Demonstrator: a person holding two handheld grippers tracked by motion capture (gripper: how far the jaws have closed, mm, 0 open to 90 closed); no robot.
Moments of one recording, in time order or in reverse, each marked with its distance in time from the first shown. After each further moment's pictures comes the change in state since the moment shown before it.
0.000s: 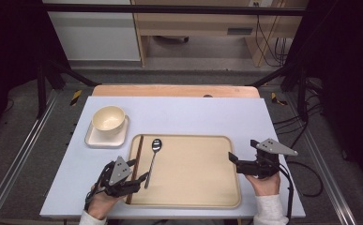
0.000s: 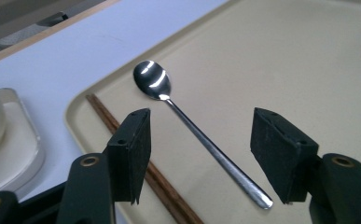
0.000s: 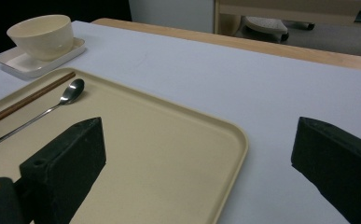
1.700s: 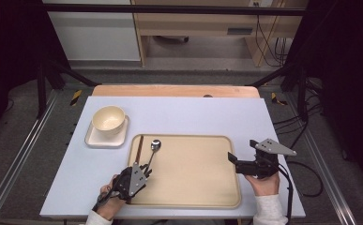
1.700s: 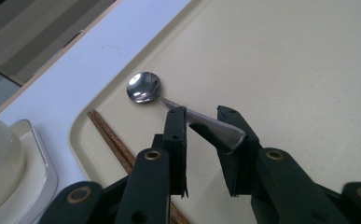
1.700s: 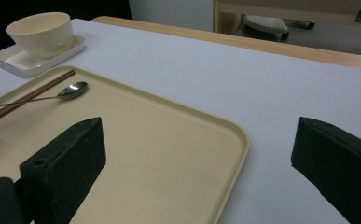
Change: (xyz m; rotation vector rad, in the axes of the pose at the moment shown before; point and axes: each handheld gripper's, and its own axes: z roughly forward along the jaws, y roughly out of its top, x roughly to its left) left arm -0.032 -0.002 0.025 0.062 0.101 0.253; right arm 0.001 -0.001 0.002 0.006 -0.002 -0.004
